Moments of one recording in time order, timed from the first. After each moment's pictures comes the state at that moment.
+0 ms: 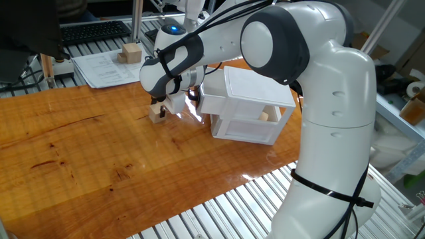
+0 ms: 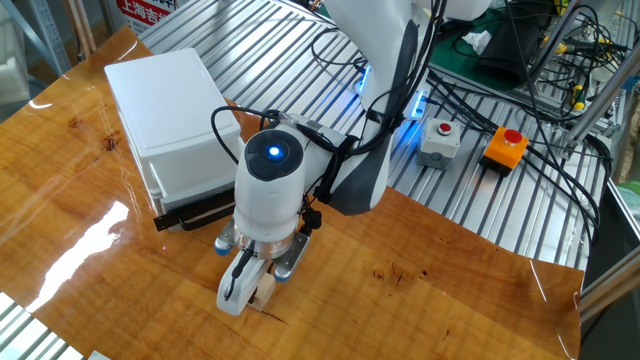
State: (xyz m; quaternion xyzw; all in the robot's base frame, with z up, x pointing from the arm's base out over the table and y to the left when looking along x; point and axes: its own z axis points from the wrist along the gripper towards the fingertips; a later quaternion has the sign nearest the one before) arm 0.608 0.020 0.089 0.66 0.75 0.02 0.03
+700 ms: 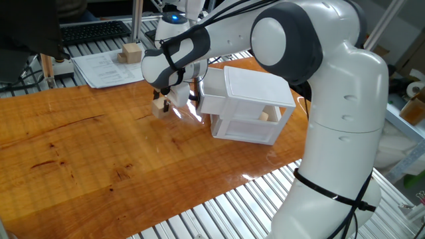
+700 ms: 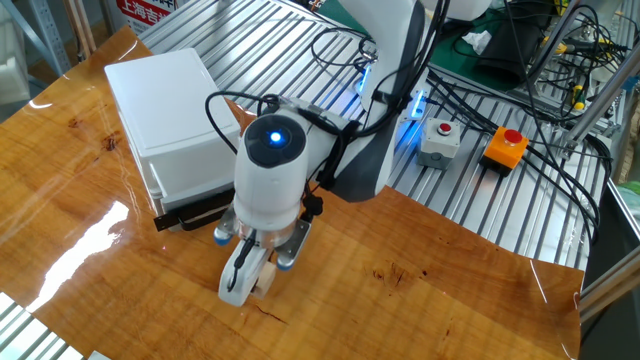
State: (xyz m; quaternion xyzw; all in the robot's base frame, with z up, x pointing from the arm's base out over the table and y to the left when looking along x) arm 0.602 0.017 0.120 0.64 0.77 0.01 0.03
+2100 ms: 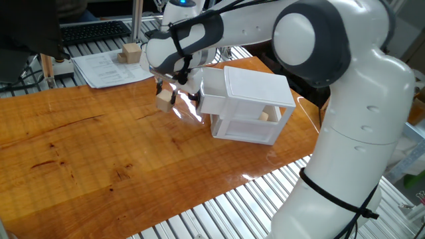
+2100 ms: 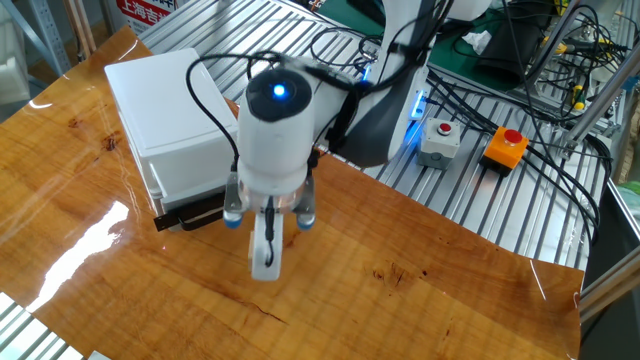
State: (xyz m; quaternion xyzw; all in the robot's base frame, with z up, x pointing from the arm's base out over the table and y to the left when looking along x) arm 0.580 0.014 0.179 0.46 0.89 0.00 0.01
